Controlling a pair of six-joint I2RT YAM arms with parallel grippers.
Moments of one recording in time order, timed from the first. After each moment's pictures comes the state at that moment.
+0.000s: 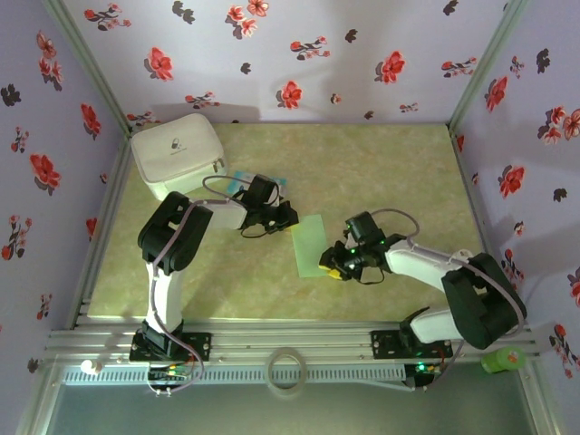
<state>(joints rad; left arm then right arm) -0.60 2.04 1.13 0.04 0.49 -0.84 0.56 1.36 0.54 -0.27 -0.53 1.04</state>
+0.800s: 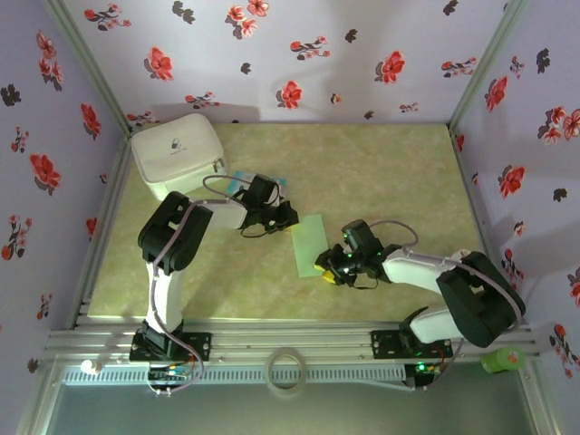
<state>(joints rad) -0.60 2.04 1.14 0.03 0.49 -0.84 0.62 1.36 0.46 -0.07 -0.47 1.30</state>
